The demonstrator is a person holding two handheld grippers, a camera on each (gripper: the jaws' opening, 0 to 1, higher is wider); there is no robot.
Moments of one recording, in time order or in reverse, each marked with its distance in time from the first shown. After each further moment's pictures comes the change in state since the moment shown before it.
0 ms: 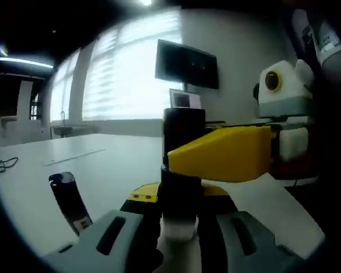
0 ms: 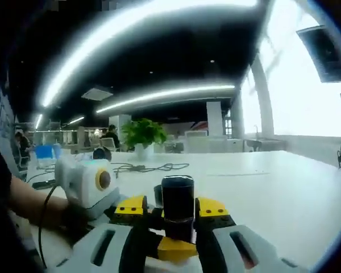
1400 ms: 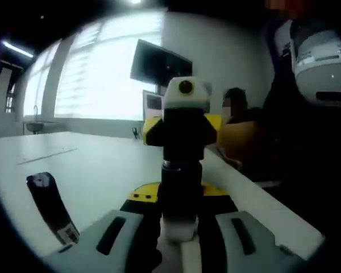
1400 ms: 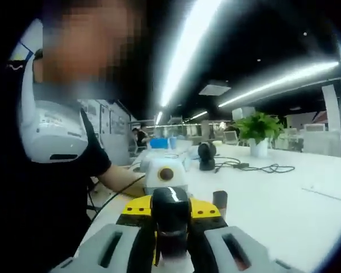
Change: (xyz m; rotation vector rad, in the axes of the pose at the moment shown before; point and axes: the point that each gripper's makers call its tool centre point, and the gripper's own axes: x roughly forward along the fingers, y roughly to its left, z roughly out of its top) left arm -0.003 -0.020 0.001 -0.053 -0.023 -0.210; right arm 0.005 0.018 0.010 -0.030 0.036 0.994
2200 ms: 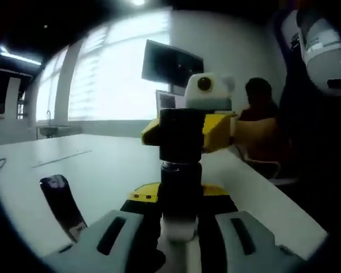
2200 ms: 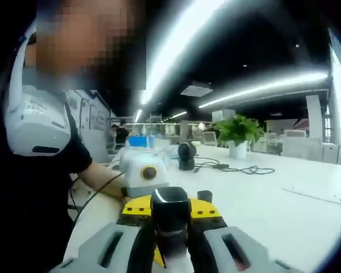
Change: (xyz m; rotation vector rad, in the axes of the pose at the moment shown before) left arm -0.001 0.015 0.000 0.043 0.017 0.138; right arm 0.002 -0.008 -0.001 -0.026 0.010 -0.202
